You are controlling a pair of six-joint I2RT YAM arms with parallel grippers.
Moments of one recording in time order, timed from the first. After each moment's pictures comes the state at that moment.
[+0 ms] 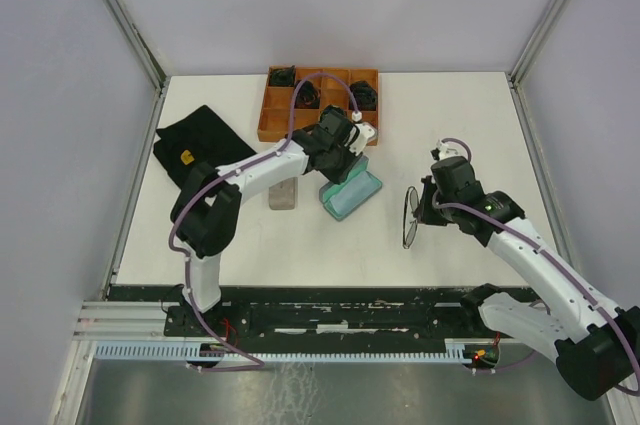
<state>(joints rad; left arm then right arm) -0.72 1.97 1.55 -0.52 0.10 0.12 0.48 0.98 0.83 -0.75 0.08 0.53</state>
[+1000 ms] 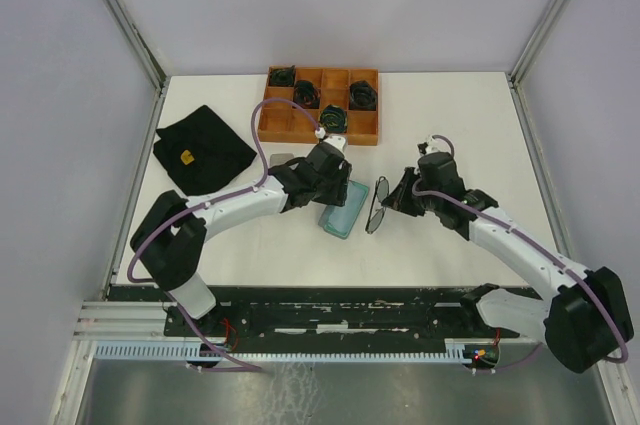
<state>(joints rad) -0.83 1.65 1.13 -0.32 -0.18 -0.46 0.48 1.11 0.72 -0.36 -0.12 0.74</state>
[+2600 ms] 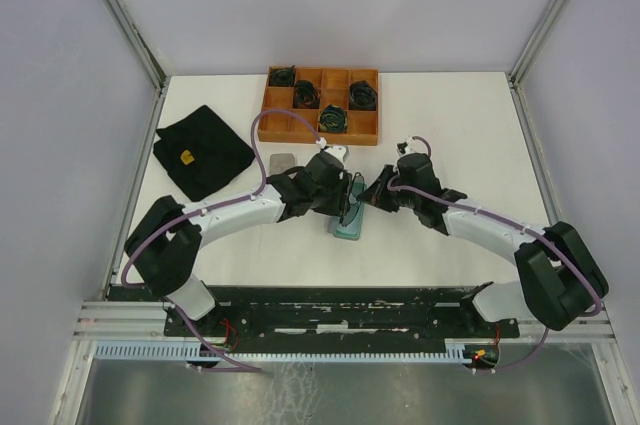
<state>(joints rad) -0.86 1.61 1.05 -0.28 -0.10 -0.52 0.55 1.37 0.66 0.08 -0.17 0.91</state>
